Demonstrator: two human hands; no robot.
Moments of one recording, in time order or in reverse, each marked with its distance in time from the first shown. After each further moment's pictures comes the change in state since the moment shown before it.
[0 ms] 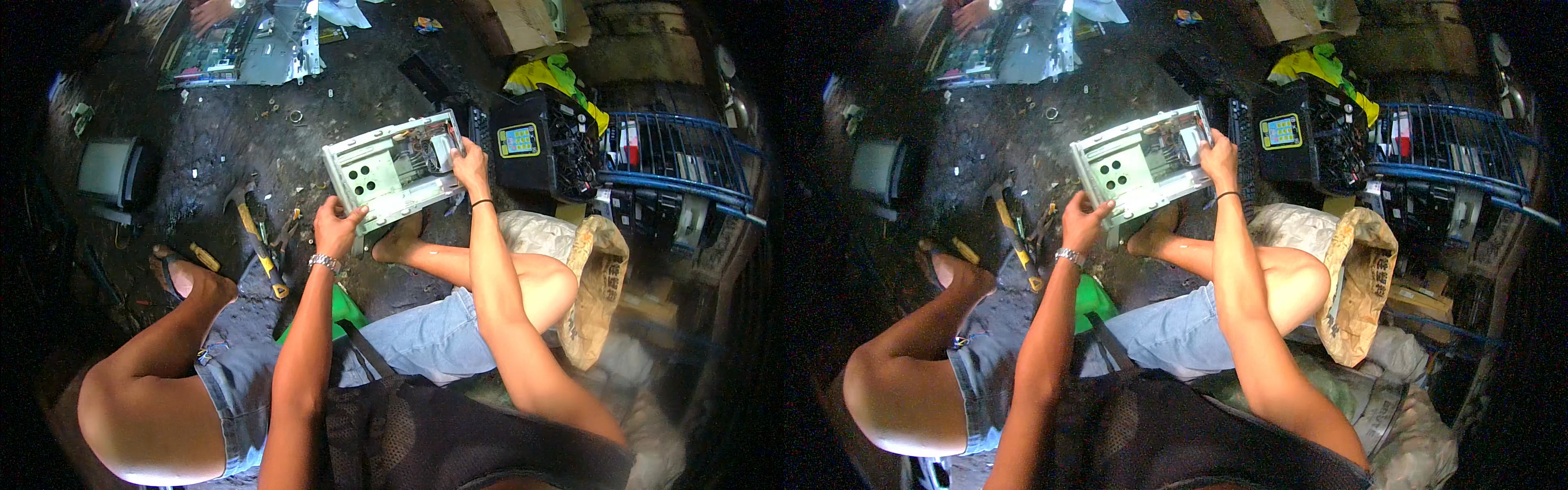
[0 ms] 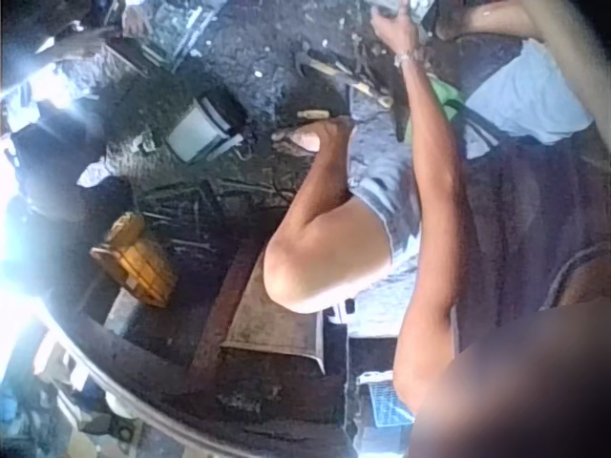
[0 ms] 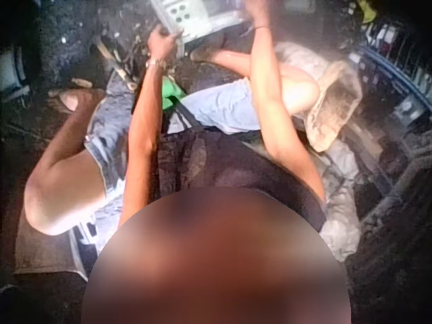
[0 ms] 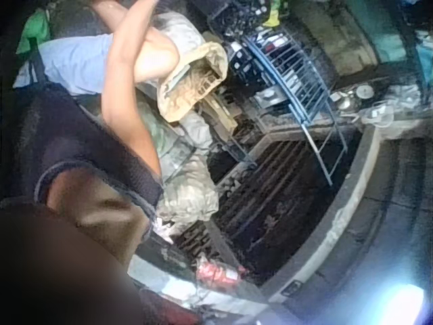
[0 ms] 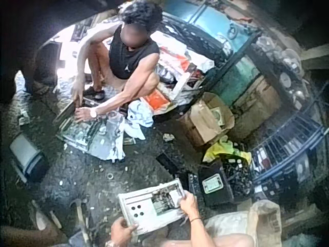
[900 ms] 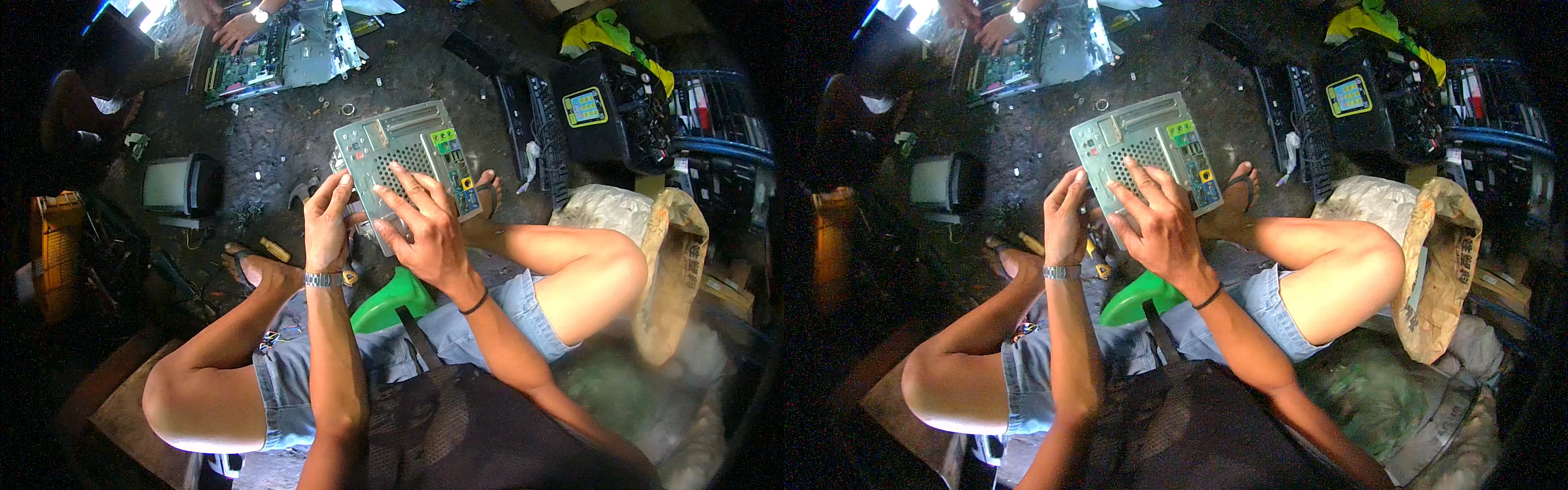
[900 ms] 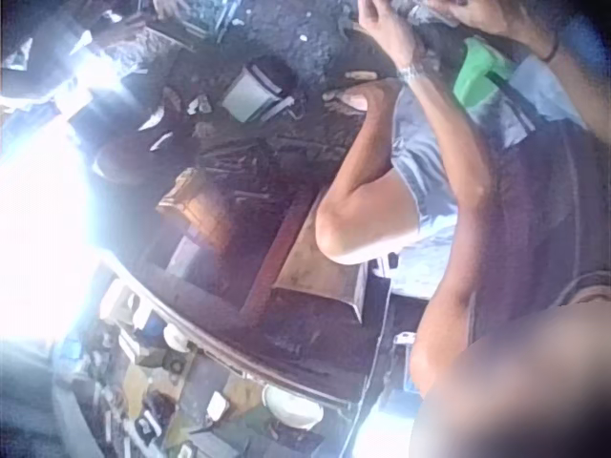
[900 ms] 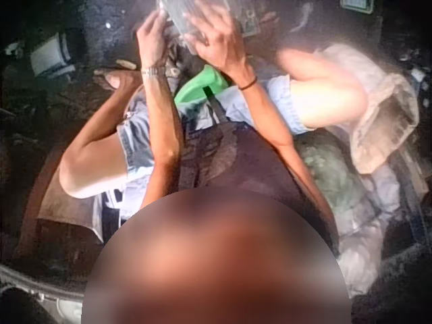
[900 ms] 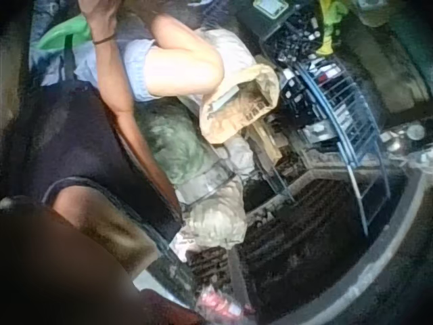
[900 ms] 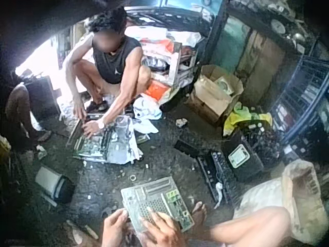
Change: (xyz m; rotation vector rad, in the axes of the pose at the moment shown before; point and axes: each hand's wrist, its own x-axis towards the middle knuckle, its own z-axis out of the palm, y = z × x) left_hand -0.040 0.116 -0.111 -0.603 -0.102 -0.007; right_hand -0.176 -0.199 -0.001 0.240 -0.061 -0.519
